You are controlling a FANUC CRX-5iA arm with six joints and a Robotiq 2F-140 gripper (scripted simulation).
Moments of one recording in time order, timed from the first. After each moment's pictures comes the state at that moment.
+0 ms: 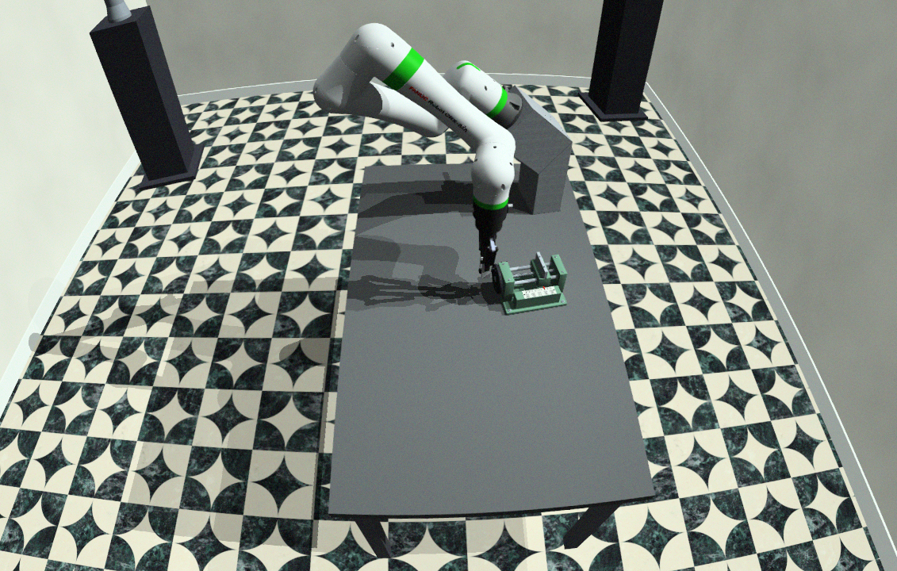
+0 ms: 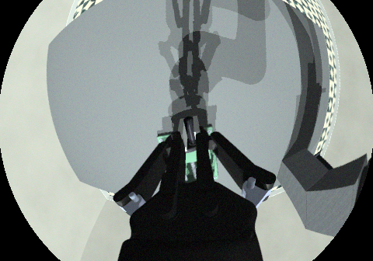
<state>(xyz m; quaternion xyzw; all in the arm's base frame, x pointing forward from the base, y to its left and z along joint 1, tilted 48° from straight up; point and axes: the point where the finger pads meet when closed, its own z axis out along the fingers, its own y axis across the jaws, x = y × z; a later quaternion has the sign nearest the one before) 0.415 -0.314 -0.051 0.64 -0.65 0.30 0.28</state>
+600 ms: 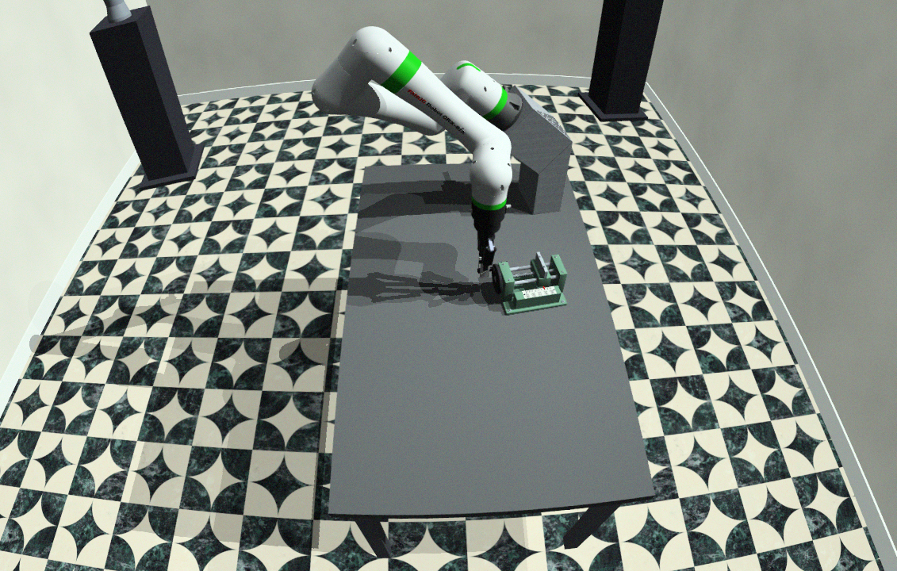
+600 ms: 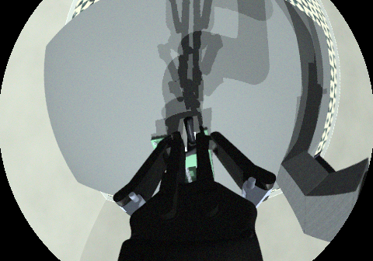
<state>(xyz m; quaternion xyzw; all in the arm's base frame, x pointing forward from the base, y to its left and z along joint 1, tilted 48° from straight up) 0.401 -0.324 -0.061 0.64 -0.65 0.30 0.28</state>
